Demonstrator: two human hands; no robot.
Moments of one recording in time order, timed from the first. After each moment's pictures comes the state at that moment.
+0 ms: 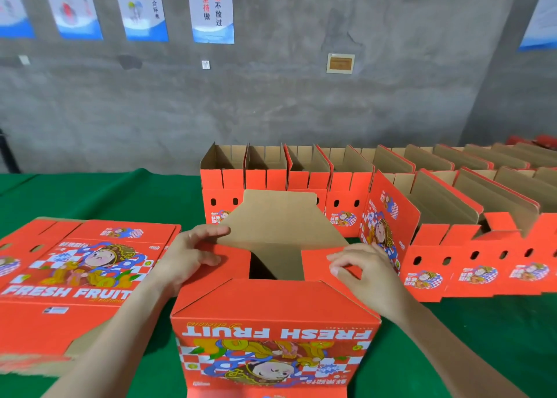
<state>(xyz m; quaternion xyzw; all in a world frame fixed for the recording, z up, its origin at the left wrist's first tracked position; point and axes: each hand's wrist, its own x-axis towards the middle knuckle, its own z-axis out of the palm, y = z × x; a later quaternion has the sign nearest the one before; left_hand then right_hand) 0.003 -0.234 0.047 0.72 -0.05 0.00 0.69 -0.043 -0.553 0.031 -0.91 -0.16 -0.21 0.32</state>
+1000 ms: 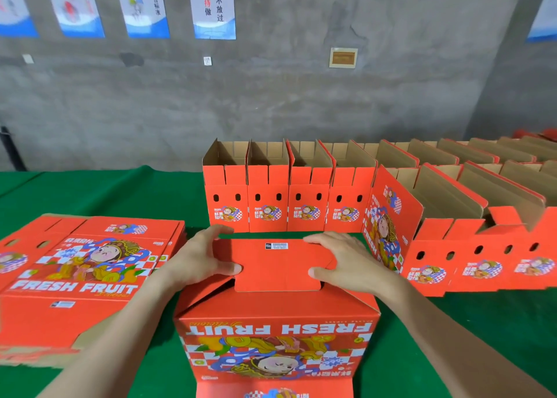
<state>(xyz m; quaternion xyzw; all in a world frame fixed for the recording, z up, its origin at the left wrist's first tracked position) -0.005 -0.241 0.053 0.90 -0.09 -0.01 0.42 -0.020 -0.531 0.049 -0.96 -0.17 -0.03 0.22</state>
